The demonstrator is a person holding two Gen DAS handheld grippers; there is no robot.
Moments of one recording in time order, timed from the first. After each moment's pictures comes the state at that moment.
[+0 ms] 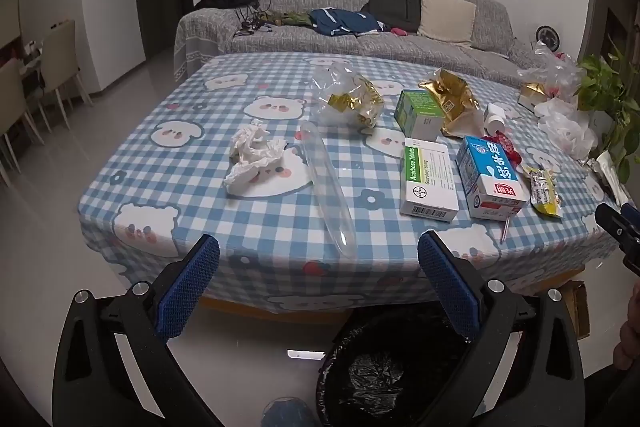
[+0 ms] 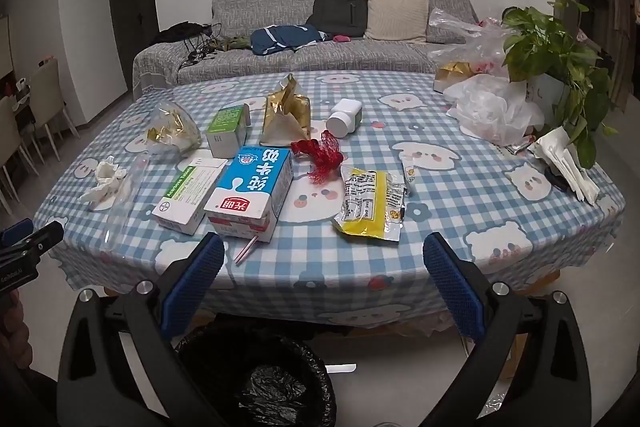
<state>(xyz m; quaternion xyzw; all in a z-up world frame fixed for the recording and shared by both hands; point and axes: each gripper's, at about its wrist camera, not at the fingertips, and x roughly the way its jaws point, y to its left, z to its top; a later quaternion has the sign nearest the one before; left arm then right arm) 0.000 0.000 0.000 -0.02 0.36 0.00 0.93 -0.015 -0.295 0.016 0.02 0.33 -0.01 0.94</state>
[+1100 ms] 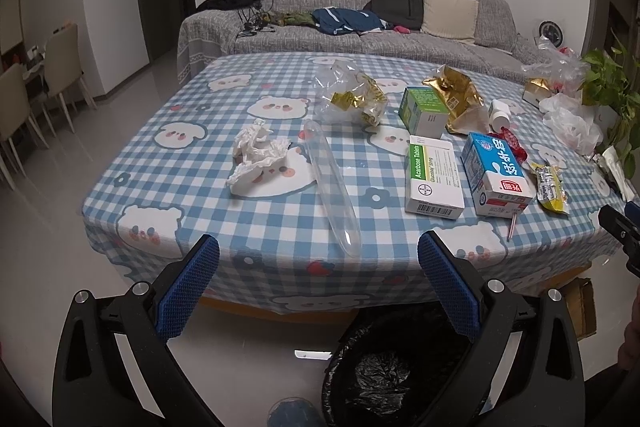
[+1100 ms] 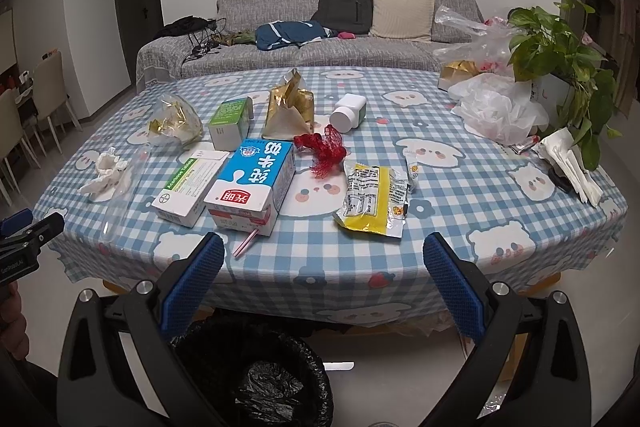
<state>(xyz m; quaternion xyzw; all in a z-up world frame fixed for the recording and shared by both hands) 0.002 -0.001 -0.004 -0.01 0.36 0.01 0.93 -0.014 -0.295 0.010 0.01 0.33 -0.01 0.94</state>
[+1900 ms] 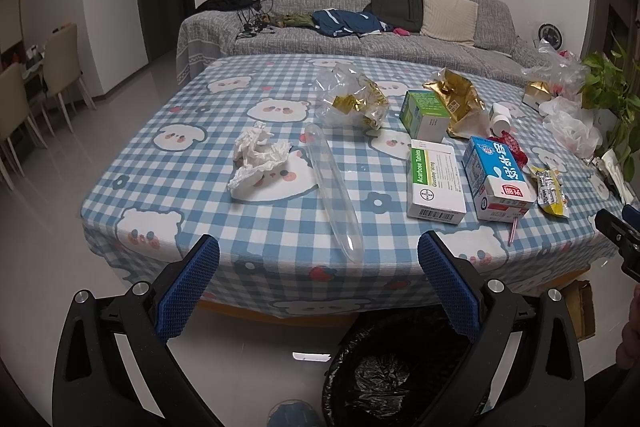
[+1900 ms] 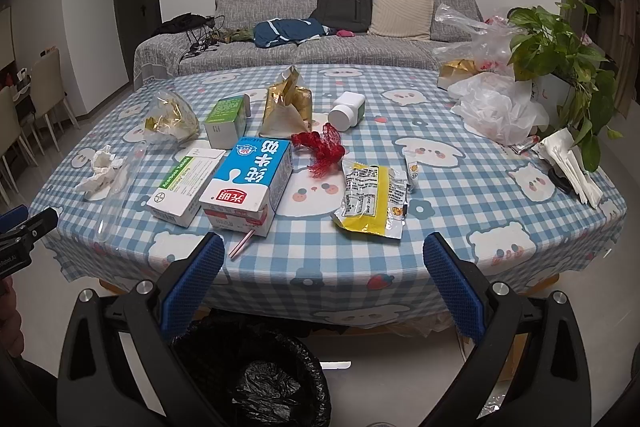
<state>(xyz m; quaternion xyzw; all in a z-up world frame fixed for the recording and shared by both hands) 0.002 -0.001 -0.003 -0.01 0.36 0.02 0.93 -0.010 -0.297 0.007 0.01 0.34 -0.01 0.94</state>
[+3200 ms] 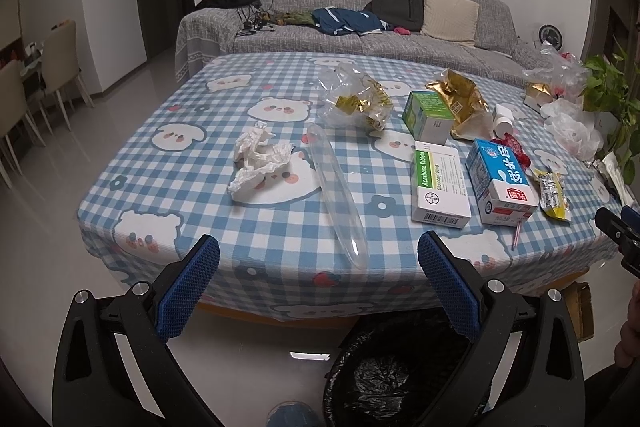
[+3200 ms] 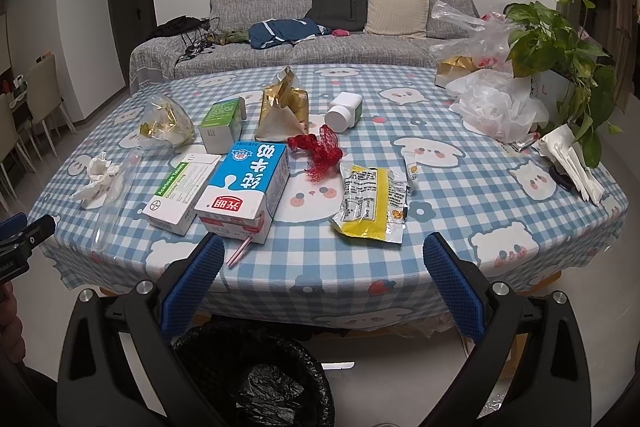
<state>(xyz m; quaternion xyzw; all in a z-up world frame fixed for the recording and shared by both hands) 0.013 0.002 -0.002 -0.01 0.36 0.02 0.93 -0.002 -0.295 0.007 0.01 0.34 -0.02 0.94</state>
